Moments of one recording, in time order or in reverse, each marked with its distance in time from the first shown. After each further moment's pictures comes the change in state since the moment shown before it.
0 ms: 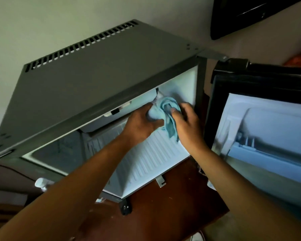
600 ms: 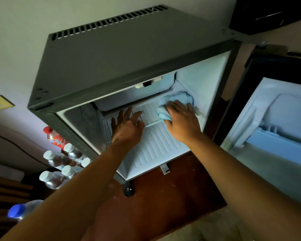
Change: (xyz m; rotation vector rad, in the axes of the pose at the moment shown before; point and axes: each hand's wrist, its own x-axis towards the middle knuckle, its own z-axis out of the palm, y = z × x) left_hand -0.067 -0.087 -0.032 0.561 0.017 -0.294; right_hand -0.005 0.022 0.043 -1.103 -0.336 -0.534
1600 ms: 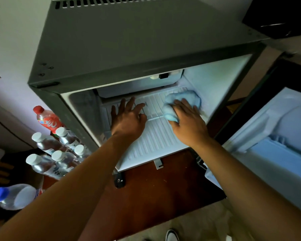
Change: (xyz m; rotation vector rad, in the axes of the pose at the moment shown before) left_hand 0.004 -0.006 0.012 0.023 0.072 -0.002; right_hand -0.012 0.004 -0.008 0.092 -0.117 -0.038
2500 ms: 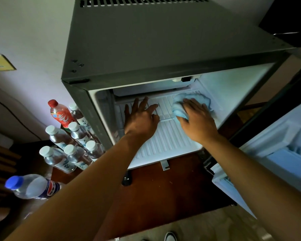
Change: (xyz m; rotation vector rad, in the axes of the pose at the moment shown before) left_hand 0.001 -0.001 0.003 -0.033 0.012 0.006; right_hand 0.017 -0.005 -0.003 -0.072 0.030 -0.023
